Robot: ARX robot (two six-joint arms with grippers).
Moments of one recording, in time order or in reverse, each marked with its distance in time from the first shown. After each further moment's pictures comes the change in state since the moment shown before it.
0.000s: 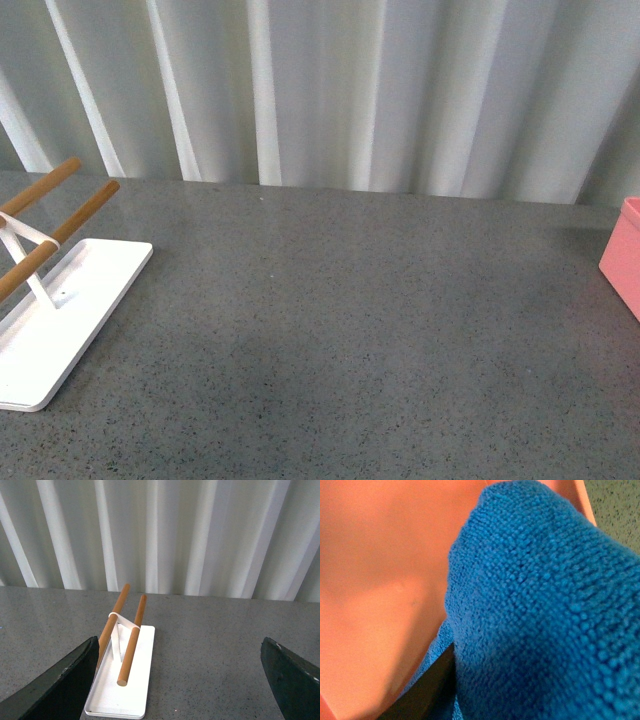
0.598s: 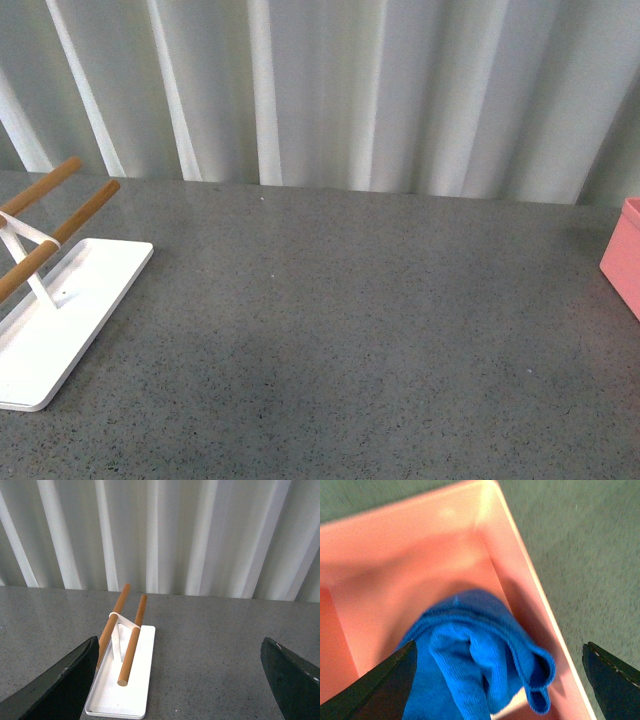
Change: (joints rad) left arm 0.000 0.000 0.000 0.000 0.000 0.000; right arm 0.045 -0.065 0.142 0.026 -0.072 0.039
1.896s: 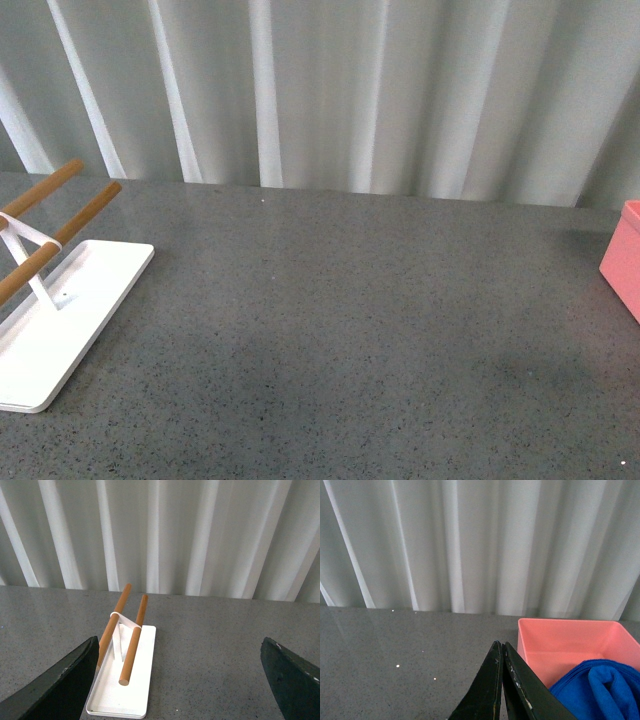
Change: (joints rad) left arm 0.000 0.000 0.000 -0.001 0.000 0.000; right arm 0.381 -1.452 -1.336 0.762 -0.137 0.135
